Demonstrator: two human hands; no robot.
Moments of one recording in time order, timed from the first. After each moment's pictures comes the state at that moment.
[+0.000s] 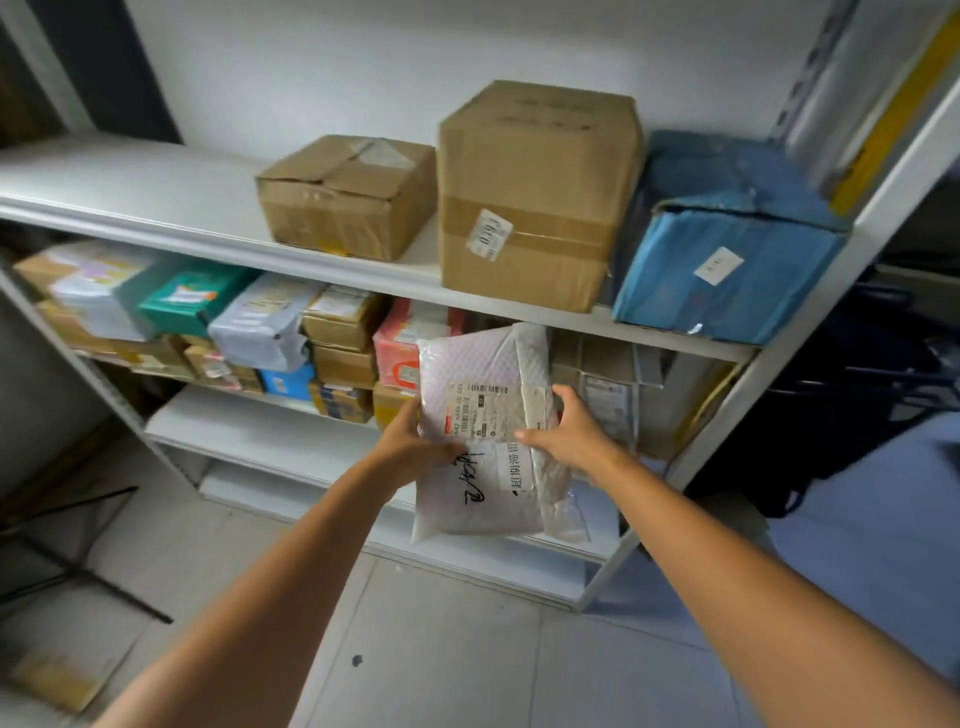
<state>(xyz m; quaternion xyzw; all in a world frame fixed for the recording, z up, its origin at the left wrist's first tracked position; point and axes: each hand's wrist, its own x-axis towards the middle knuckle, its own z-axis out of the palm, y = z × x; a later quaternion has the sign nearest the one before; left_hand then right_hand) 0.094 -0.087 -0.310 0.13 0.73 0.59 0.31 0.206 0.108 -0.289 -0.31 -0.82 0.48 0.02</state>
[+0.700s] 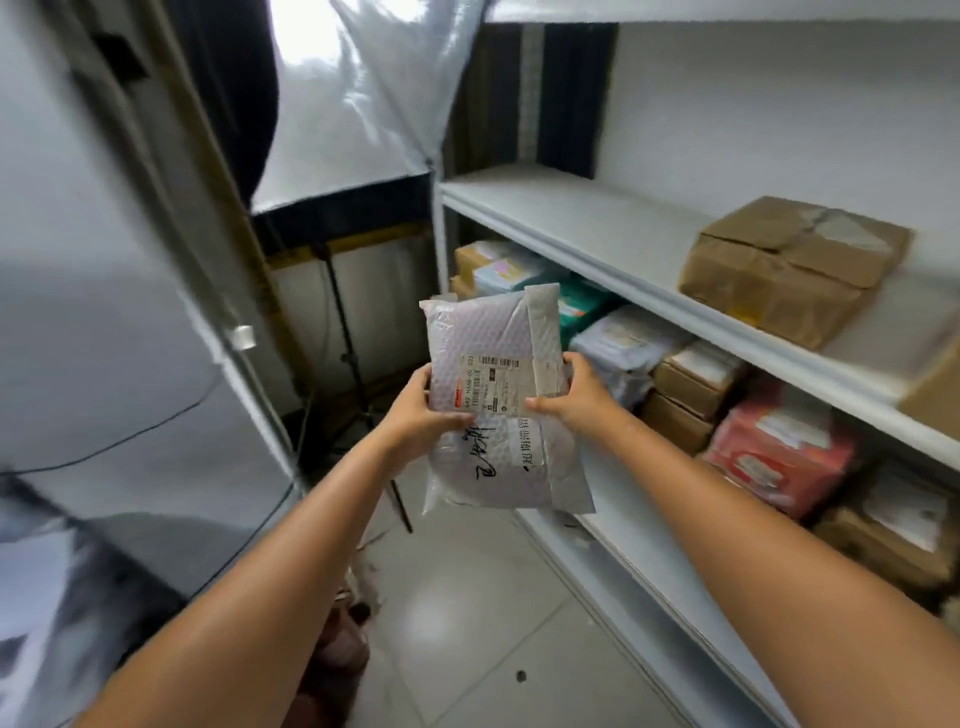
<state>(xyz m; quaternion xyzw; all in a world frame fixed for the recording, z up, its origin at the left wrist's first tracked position) 0.021 -0.439 -0.248 -0.06 0.77 0.63 0.04 -0.034 -0.217 -0.248 0.04 -0.86 0.50 -0.08</state>
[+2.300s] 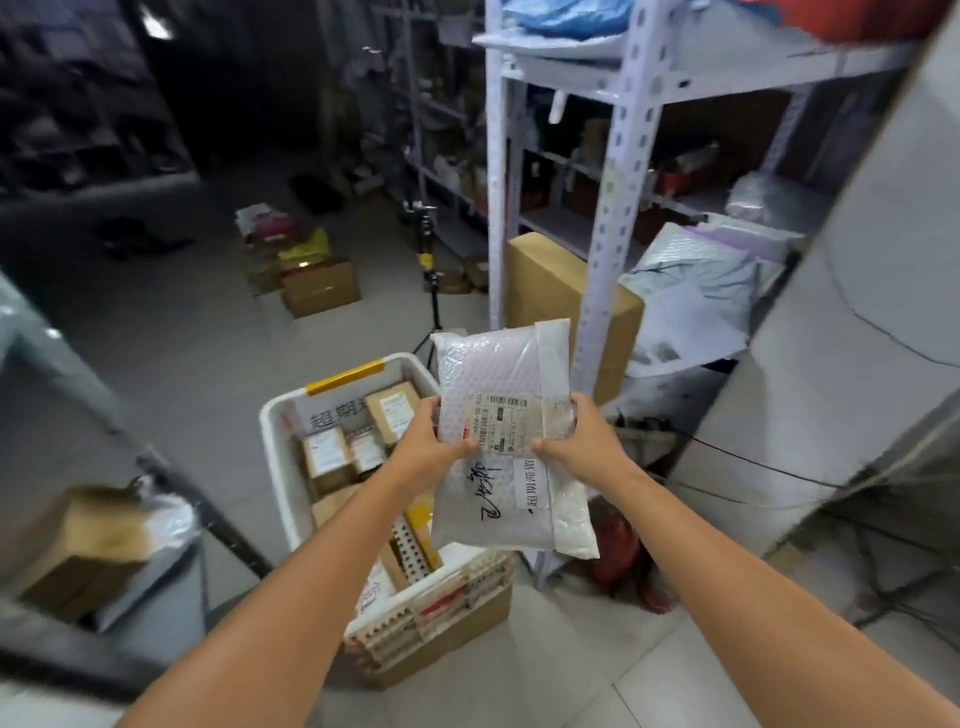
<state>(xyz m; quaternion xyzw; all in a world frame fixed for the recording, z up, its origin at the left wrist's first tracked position) 0.574 -0.403 -0.303 -0.67 0.44 0.46 -0.39 0.365 -0.458 -0.305 0.64 -0.58 0.26 -0.43</state>
